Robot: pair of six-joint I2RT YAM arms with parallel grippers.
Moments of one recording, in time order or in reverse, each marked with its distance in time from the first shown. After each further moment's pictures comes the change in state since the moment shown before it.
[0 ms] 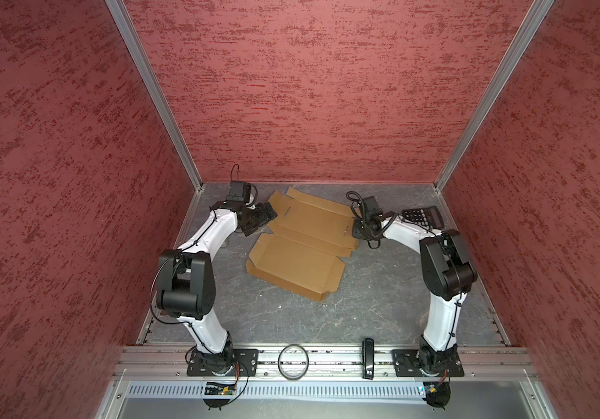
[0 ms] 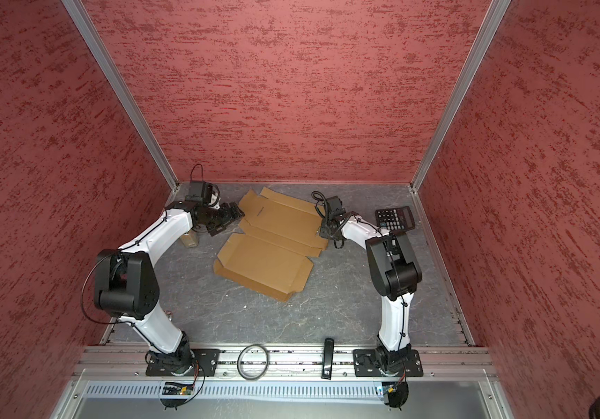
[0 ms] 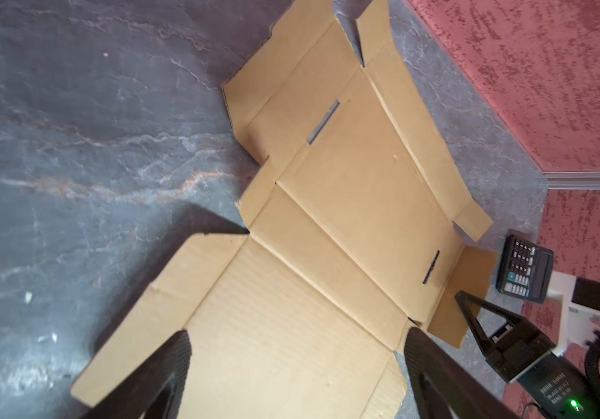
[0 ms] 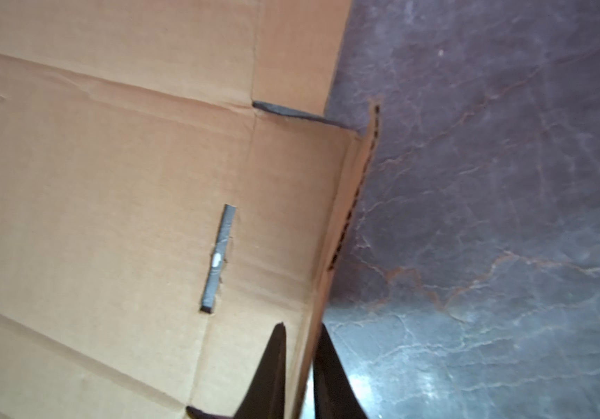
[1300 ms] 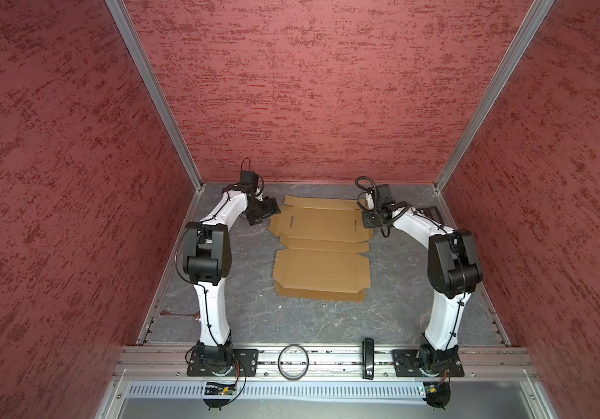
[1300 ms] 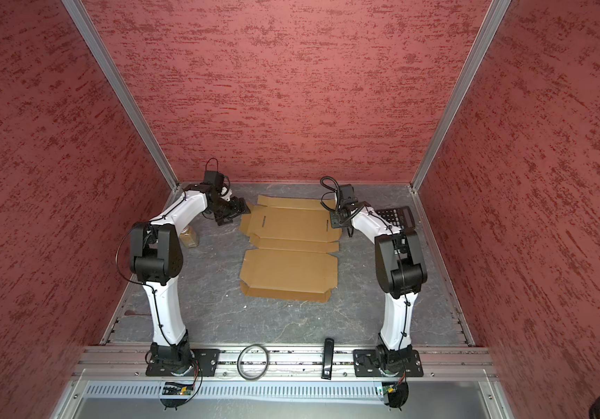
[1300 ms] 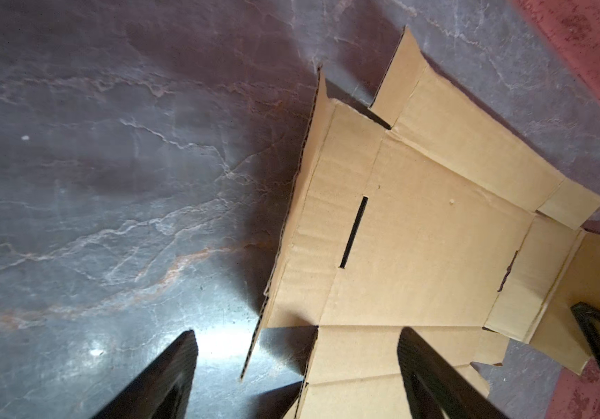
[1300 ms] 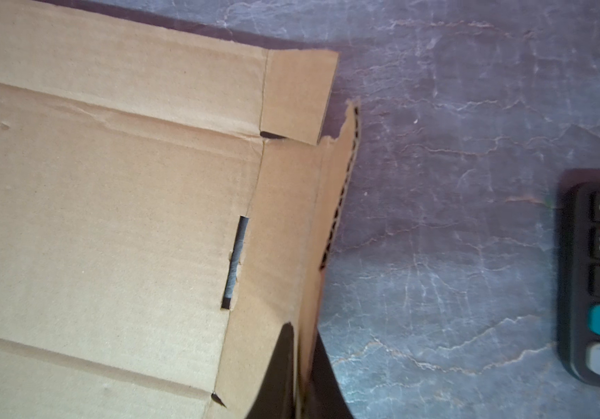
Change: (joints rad) left arm 0.000 0.363 0.395 -0.196 0.015 0.143; right arm -0.092 0.000 0.116 -0.027 -0.011 -0.407
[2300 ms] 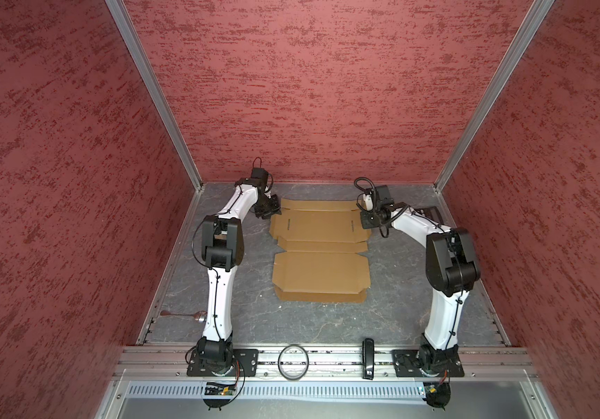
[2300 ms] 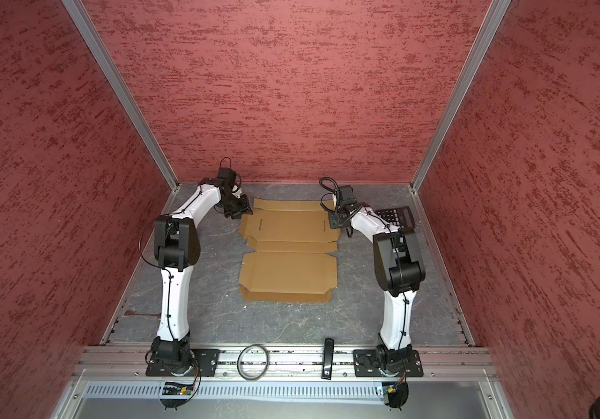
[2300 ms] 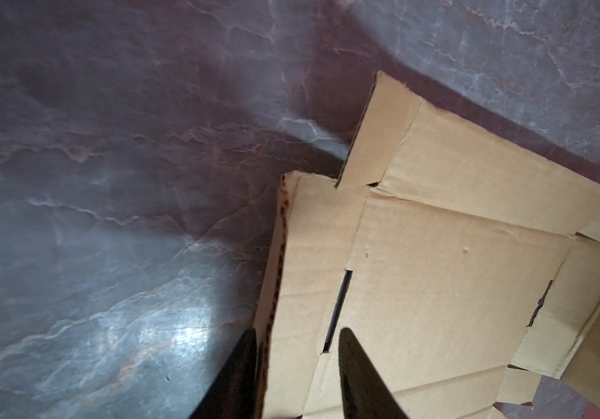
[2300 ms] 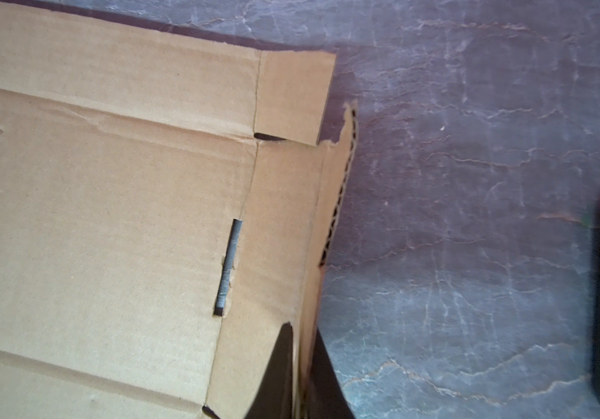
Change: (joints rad) left arm -0.035 0.255 0.331 -0.158 -0.030 0.028; right arm 0.000 0.026 0.000 0.029 -0.043 -0.026
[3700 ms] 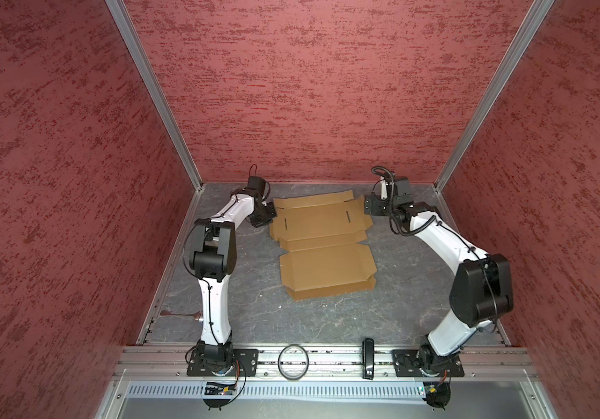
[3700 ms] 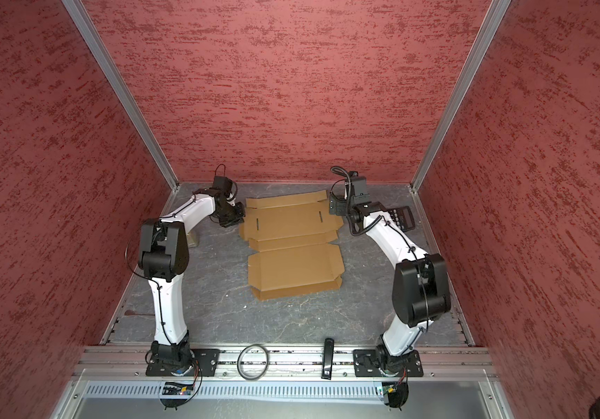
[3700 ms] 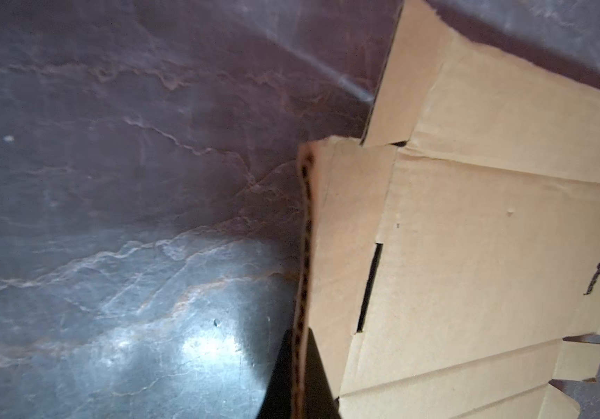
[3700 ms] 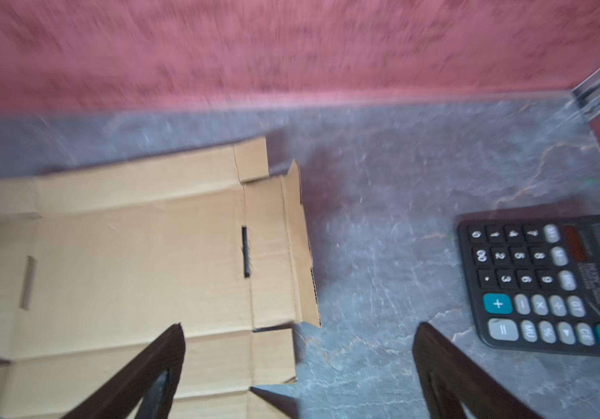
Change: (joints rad) left arm -0.001 -0.243 -0.414 0.264 -0.087 -0.056; right arm -0.003 -0.330 -0.089 0.063 0.082 0.195
